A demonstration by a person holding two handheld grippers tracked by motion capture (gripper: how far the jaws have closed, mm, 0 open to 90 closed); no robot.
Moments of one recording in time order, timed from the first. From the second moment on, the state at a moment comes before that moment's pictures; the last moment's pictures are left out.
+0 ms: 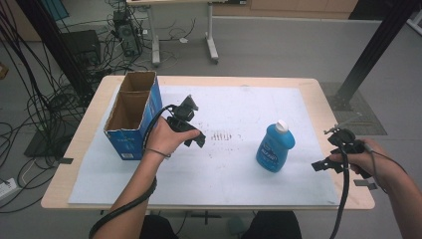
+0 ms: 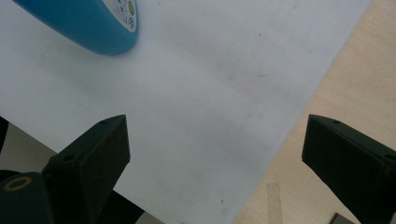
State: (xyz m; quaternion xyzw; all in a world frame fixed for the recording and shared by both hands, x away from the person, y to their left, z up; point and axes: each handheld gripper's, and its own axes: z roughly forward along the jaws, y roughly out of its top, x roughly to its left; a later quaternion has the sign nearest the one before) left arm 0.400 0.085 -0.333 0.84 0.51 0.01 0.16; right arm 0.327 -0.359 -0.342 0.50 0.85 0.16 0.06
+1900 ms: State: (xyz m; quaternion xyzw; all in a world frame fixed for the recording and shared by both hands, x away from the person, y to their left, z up) left arm 0.386 0.090 -0.348 0.84 0.52 0.00 0.17; right arm 0.297 -0.304 -0.387 0.44 0.88 0.19 0.04
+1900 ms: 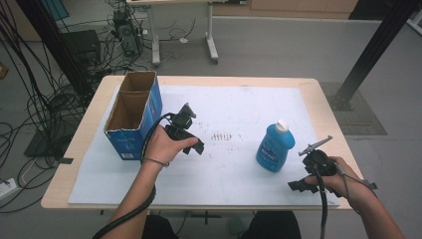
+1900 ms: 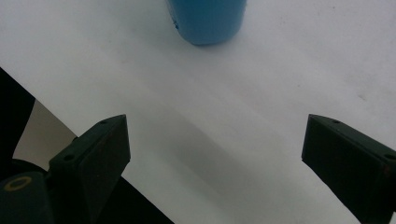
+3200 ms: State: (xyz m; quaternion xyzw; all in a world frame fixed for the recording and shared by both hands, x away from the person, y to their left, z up) left arm 0.380 0.094 -0.349 0.83 0.52 -0.01 0.18; right arm 0.295 -0.299 -0.413 0.41 0.83 0.36 0.14
